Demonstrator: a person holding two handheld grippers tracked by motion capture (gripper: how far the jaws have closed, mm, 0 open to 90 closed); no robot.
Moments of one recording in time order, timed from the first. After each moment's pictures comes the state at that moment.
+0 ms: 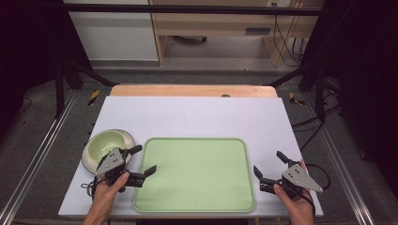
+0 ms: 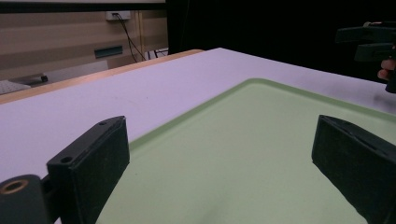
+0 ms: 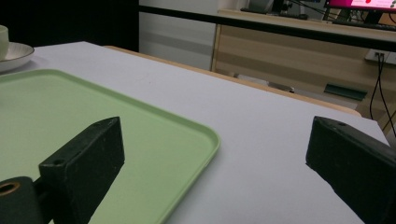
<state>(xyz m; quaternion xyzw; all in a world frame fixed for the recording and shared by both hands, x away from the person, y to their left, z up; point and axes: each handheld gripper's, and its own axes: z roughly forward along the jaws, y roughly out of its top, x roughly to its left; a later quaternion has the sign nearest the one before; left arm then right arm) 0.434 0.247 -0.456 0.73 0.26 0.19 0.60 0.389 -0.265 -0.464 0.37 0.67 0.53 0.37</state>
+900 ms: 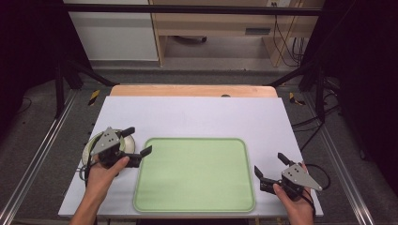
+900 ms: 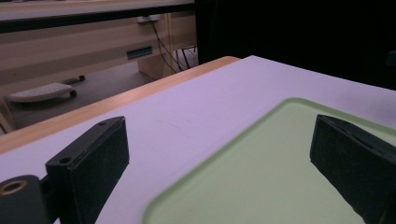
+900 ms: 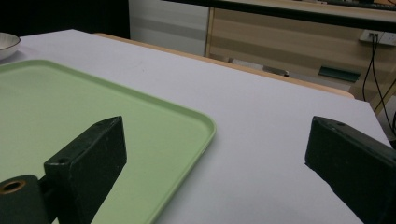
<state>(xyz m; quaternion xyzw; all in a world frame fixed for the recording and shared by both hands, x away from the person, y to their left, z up) 0.466 0.253 -0.394 0.74 0.29 0.24 0.56 0.386 -0.263 -0.460 0.40 0.68 0.51 0.36</state>
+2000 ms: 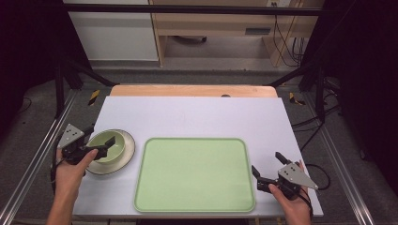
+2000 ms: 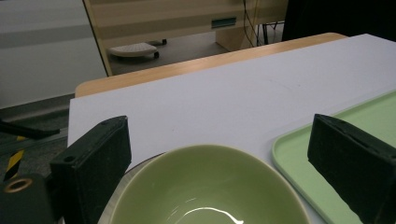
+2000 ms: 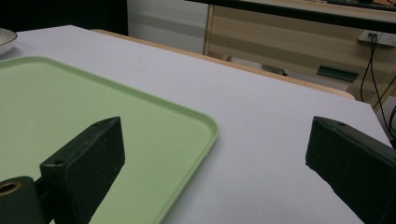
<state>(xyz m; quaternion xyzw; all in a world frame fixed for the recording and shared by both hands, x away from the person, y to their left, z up) 0.467 0.350 -0.407 0.70 0.43 0.31 0.48 0.389 -0.255 -0.458 0.39 0.68 0.50 0.37</state>
